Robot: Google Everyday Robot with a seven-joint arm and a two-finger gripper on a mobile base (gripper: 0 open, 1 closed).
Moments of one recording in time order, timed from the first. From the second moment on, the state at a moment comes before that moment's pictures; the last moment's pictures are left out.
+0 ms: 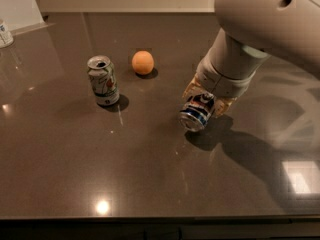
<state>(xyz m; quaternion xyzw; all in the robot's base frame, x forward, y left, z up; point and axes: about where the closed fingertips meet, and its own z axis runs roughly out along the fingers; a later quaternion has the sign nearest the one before) 0.493 -0.112 0.881 -0.94 0.28 -0.14 0.10</state>
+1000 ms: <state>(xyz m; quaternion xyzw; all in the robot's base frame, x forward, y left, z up) 0.546 -0.120 0.950 -0.93 0.19 -0.23 0.23</state>
